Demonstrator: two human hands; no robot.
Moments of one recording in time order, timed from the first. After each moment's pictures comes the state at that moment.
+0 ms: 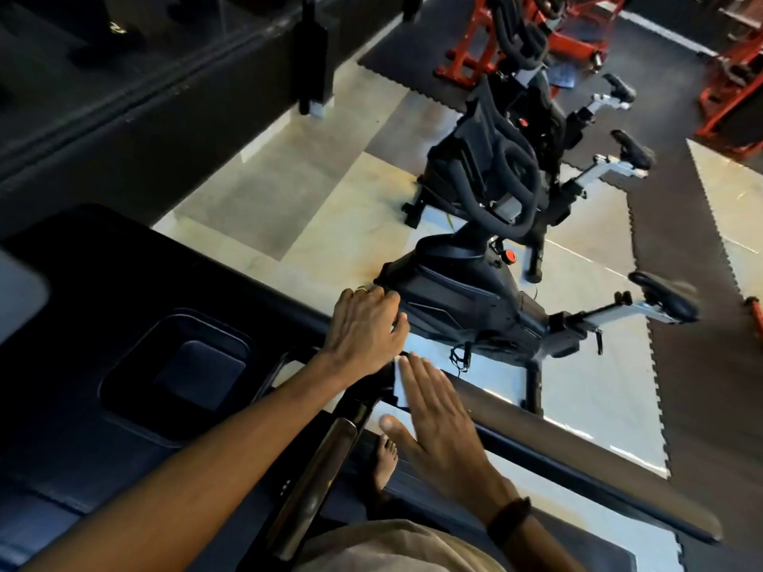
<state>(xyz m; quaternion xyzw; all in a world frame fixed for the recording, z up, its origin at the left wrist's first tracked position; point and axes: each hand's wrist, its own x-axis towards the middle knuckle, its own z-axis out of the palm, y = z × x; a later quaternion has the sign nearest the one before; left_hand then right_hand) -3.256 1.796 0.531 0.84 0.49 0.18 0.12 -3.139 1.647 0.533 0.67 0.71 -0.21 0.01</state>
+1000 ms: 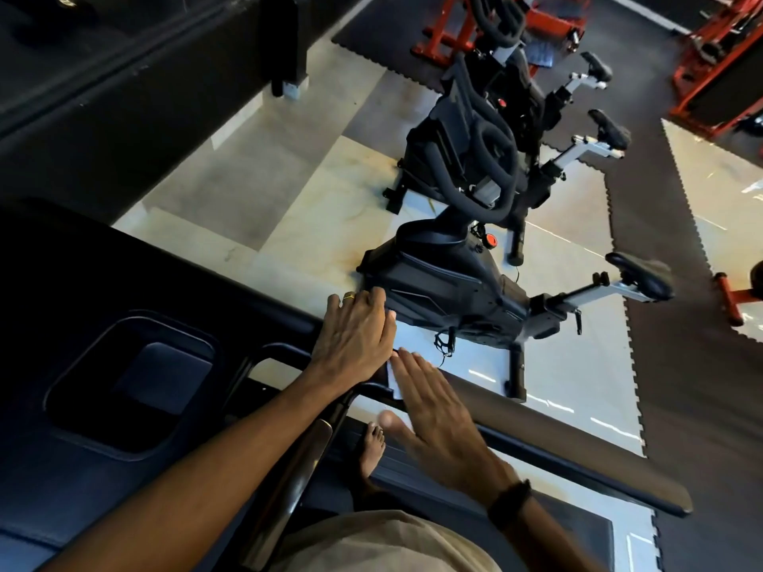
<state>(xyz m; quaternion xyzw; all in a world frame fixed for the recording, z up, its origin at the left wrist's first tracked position) -3.236 1.786 0.504 0.85 0.50 0.13 0.14 -3.113 1.647 0.529 0.66 0.71 -0.25 0.03</state>
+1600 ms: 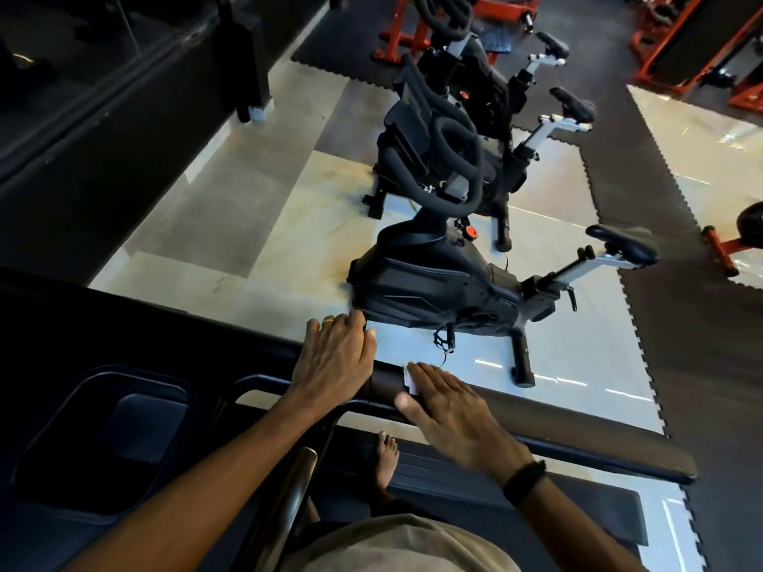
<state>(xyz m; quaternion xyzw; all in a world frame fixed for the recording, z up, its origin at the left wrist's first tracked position) -3.231 1.787 0.500 0.87 0.46 0.10 0.14 -3.075 1.655 0.537 0.72 0.63 -0.29 0.03</state>
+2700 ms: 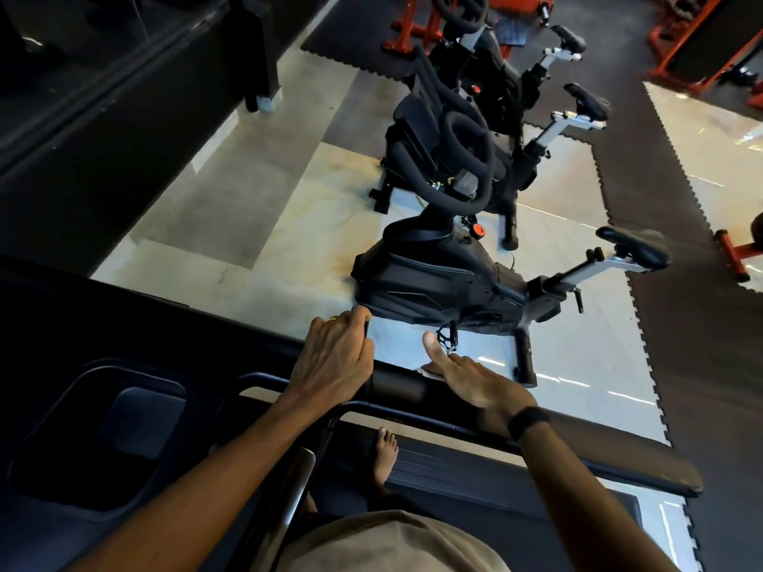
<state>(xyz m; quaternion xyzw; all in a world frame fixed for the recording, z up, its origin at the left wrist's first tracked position) -3.235 1.786 0.509 0.86 0.44 0.16 0.19 -3.038 1.705 0.554 0.77 0.42 -0.47 0.03</state>
